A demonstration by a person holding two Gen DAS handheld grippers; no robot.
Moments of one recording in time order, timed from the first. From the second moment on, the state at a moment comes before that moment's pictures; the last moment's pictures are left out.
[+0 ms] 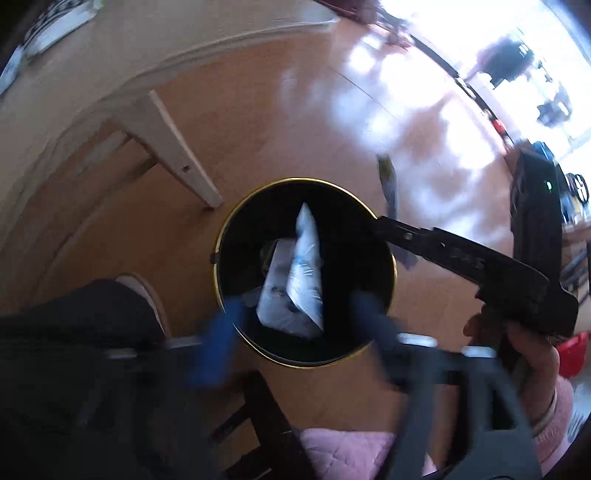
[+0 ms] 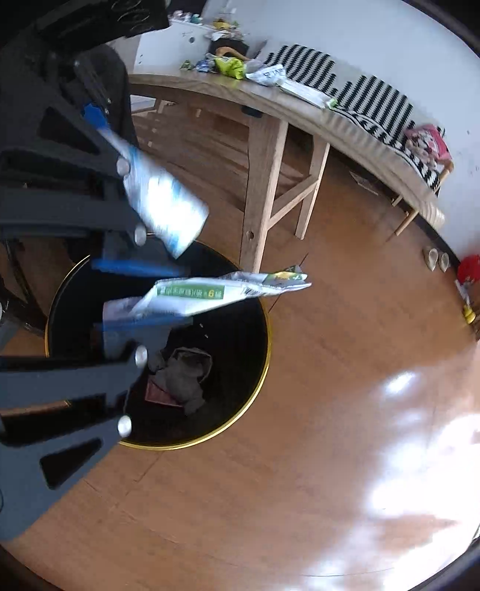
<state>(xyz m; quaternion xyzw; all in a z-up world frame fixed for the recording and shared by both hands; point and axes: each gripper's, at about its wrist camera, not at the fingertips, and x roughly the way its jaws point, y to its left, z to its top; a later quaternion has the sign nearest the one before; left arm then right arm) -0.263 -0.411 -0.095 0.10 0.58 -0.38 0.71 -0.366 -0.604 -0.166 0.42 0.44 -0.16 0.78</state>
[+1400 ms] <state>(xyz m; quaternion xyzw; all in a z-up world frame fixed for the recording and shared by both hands) -0.183 -0.219 0.162 -0.08 0.52 -0.29 0.80 -0.219 -0.497 -0.046 0.11 0.35 -0.28 0.89</state>
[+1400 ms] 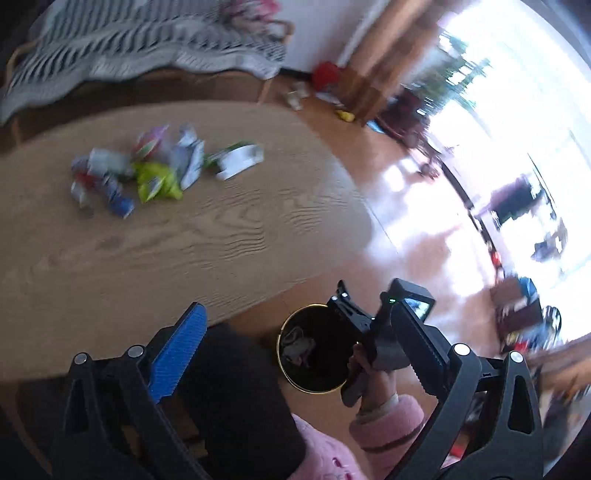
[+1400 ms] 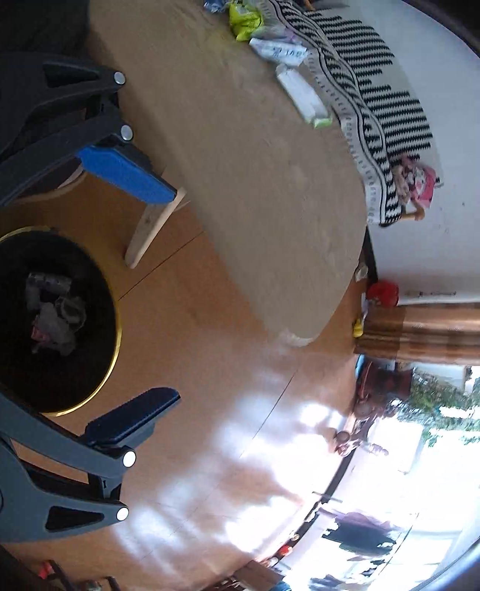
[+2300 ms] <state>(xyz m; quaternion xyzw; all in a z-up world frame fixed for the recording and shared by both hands) 0.048 -0.071 -0.022 0.02 0.44 0.04 0.89 0.035 -0.247 -0.023 -0.04 0.36 0.07 0.93</state>
